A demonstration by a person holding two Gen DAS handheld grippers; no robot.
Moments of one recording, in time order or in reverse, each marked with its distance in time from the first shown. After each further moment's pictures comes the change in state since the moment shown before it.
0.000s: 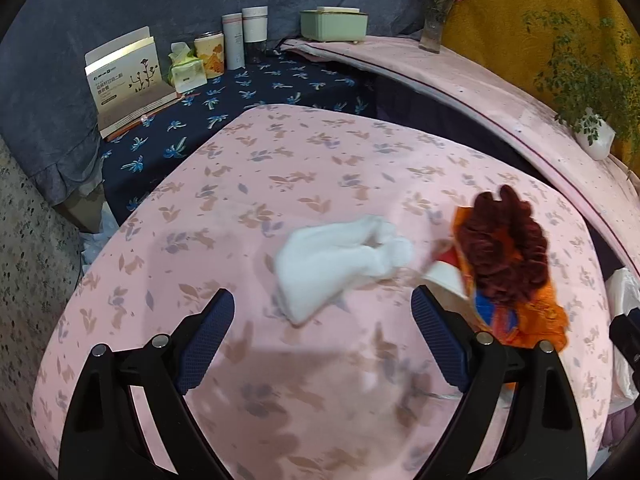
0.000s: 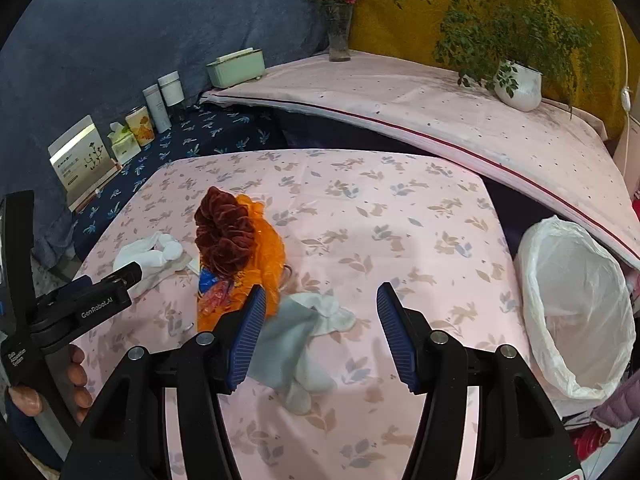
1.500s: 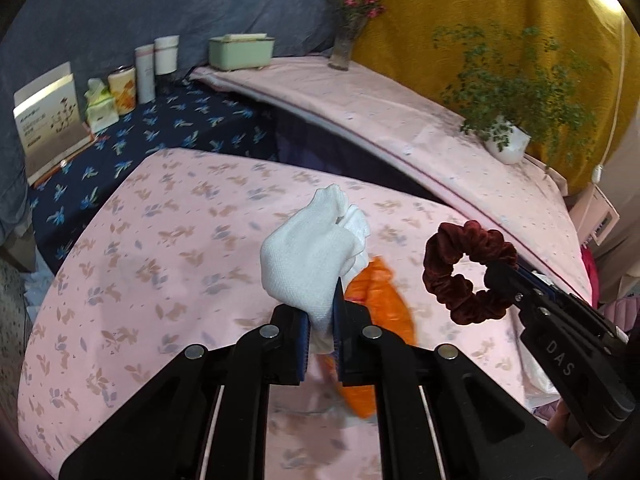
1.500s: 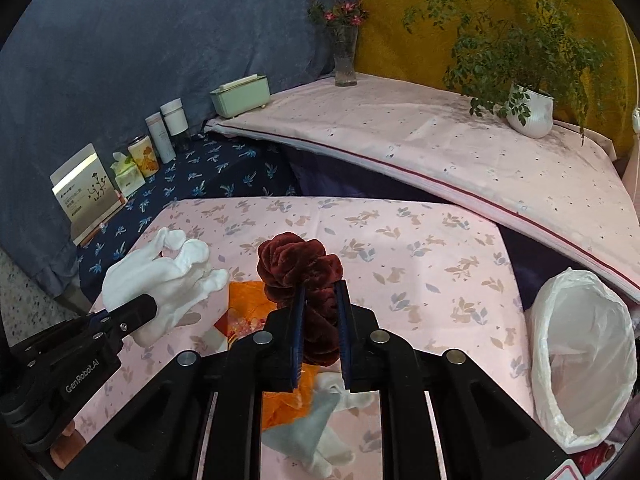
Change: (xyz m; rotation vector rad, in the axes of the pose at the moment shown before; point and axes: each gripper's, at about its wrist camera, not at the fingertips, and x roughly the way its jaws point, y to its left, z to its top) left arm -0.061 -0.083 0.038 0.095 -0.050 -0.305; right arm -0.007 -0.014 0.057 0.042 -0.087 0.008
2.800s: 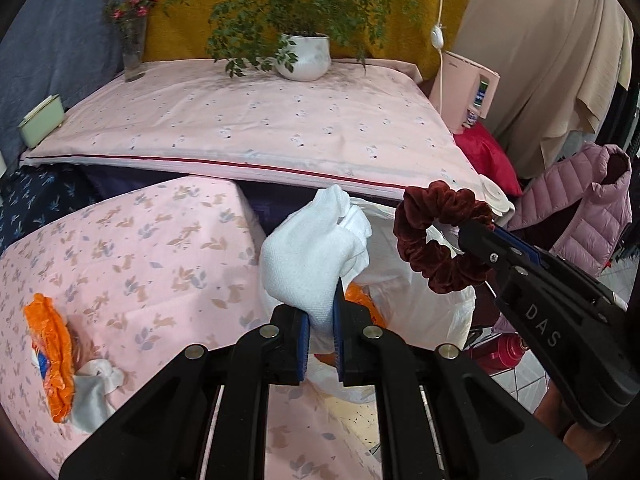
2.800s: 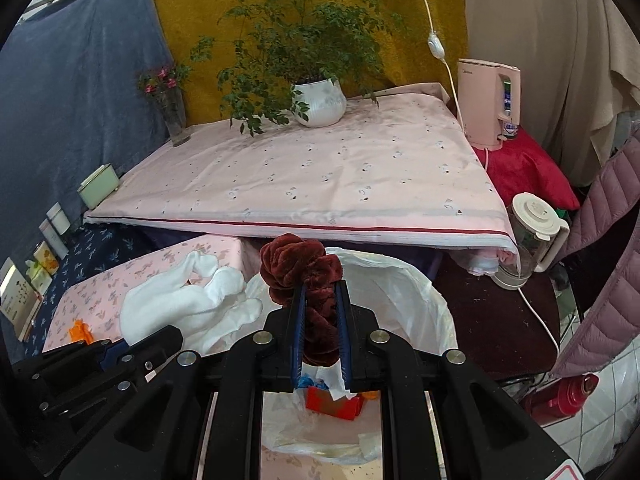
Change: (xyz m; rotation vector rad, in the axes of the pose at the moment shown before) left arm 0.039 -0.328 -0.068 0.436 0.129 -0.276; right arm -0.107 -0.292 -0.056 0.339 -0.094 -0.284
